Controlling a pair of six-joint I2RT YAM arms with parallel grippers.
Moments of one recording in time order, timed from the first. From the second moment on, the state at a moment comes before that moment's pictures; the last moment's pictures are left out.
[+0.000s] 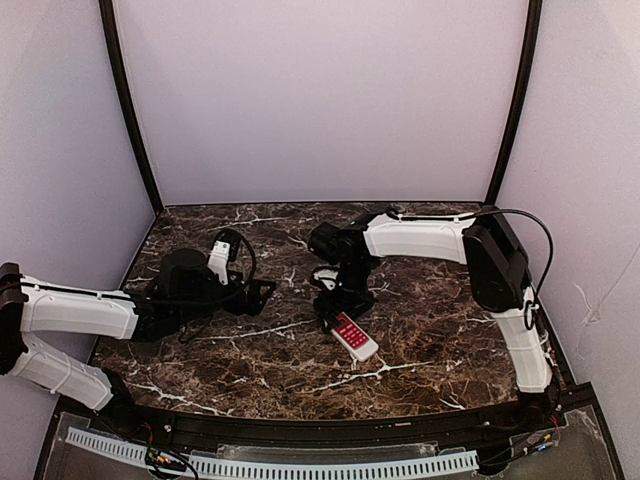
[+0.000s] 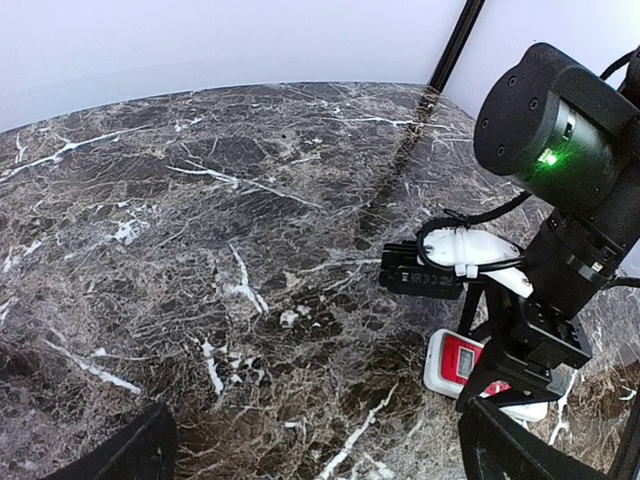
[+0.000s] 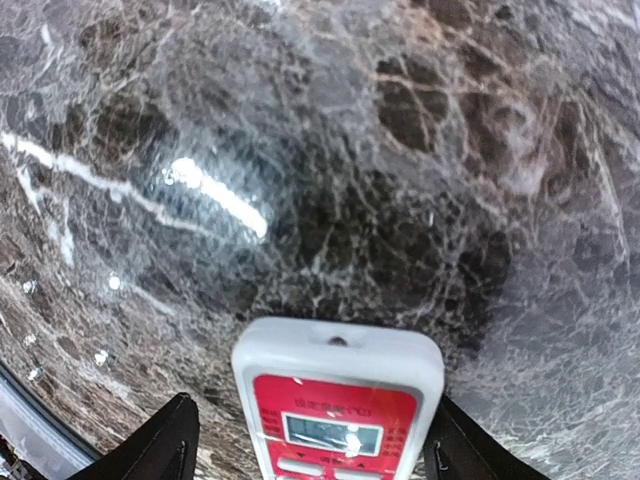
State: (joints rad) left arm -0.75 1.27 0.51 0.36 -0.09 -0.32; right arm 0.89 2.27 1.85 -1.09 -0.21 0.26
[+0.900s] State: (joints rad) left arm -0.75 1.30 0.68 0.11 -0.09 -0.31; right arm 0.74 1.82 1.18 -0.74 -0.07 0.18
